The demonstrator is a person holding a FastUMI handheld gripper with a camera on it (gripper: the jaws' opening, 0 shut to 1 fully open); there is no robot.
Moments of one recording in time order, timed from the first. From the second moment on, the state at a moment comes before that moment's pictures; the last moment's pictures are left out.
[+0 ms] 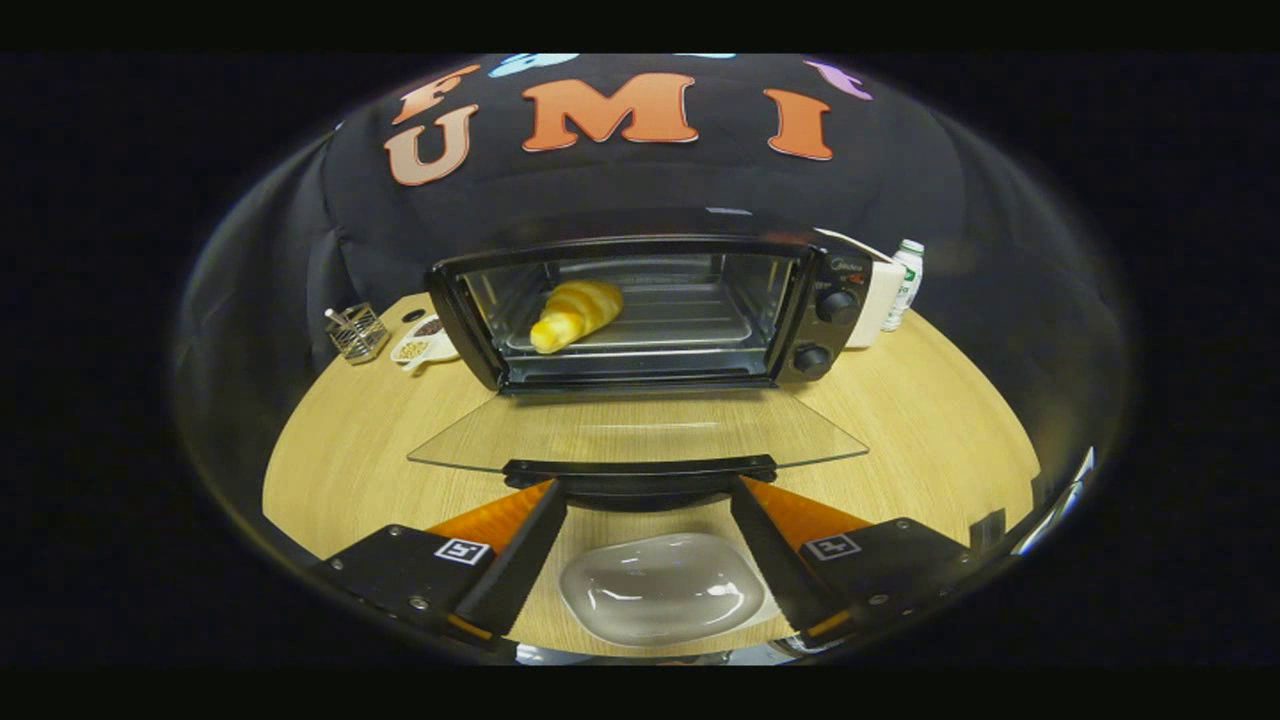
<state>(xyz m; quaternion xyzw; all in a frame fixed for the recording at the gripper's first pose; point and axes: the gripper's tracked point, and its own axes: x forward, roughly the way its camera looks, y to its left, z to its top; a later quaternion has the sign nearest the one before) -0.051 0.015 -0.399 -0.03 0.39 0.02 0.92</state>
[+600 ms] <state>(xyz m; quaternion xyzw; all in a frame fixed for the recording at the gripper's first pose) 0.029 0.030 -0.337 -0.01 0.31 0.03 0.95</state>
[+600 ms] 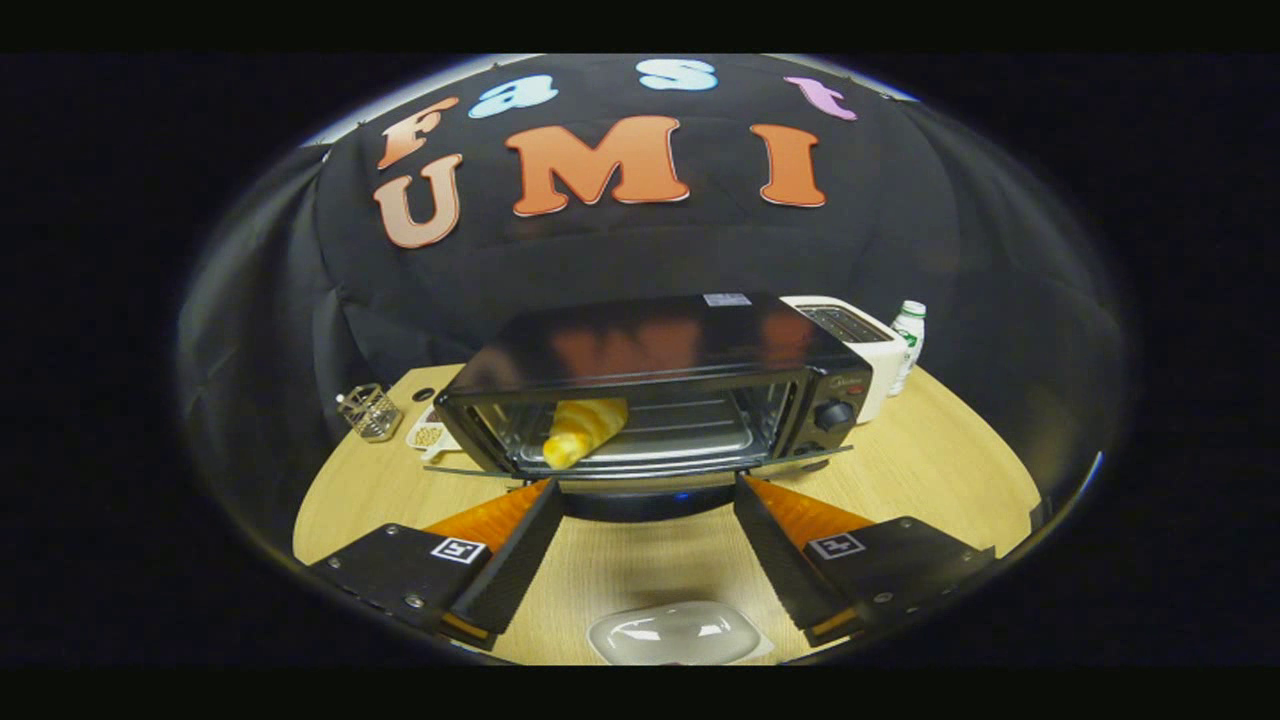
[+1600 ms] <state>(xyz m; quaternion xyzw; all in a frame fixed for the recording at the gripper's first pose) 0.054 0.072 -0.147 0.00 0.17 0.07 0.98</state>
